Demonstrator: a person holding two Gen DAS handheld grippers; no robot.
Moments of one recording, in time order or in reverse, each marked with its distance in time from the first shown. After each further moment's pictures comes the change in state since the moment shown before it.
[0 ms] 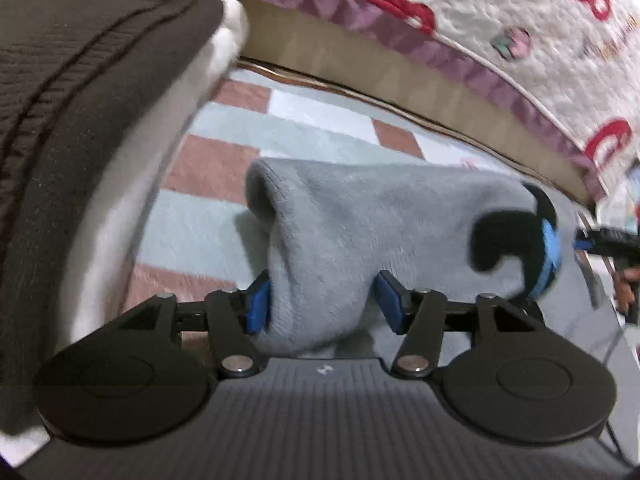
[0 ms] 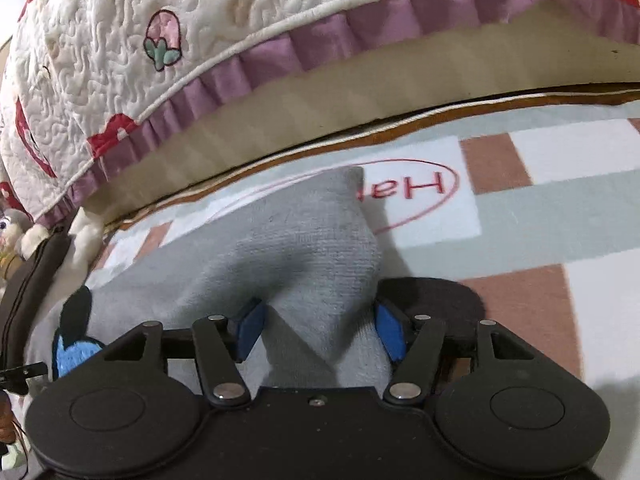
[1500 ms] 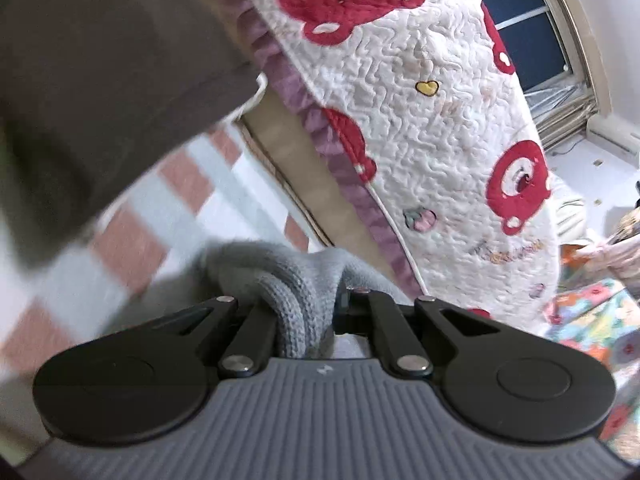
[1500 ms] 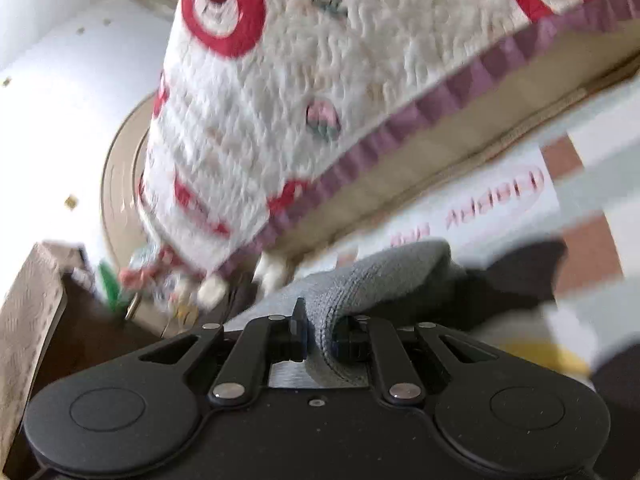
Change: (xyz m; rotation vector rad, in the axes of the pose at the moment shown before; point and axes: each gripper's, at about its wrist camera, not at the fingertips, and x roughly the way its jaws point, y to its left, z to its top) left arm -0.148 0.013 -0.054 -0.546 -0.208 -0.338; right arm -0.157 0.030 -0.038 0.185 -0.062 0.423
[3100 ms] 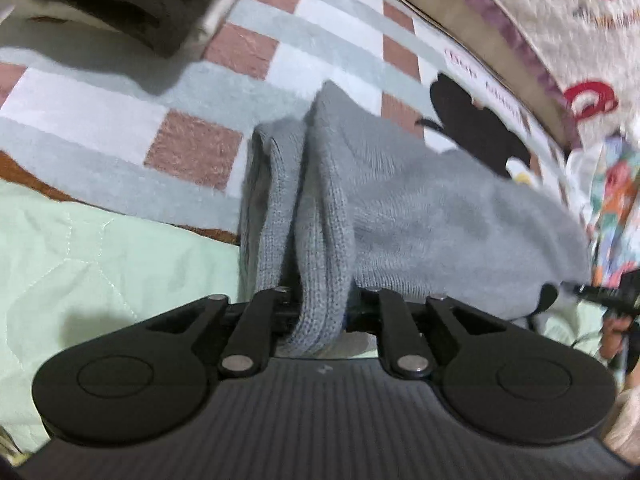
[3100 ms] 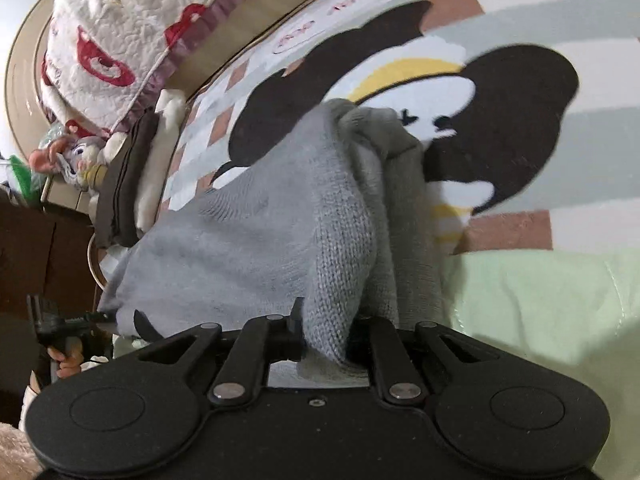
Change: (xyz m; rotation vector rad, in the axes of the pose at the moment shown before) left arm -0.041 -0.024 -0.058 0.278 0.518 0.454; right arm -0.038 0.000 -0.138 0.093 0.361 -0.279
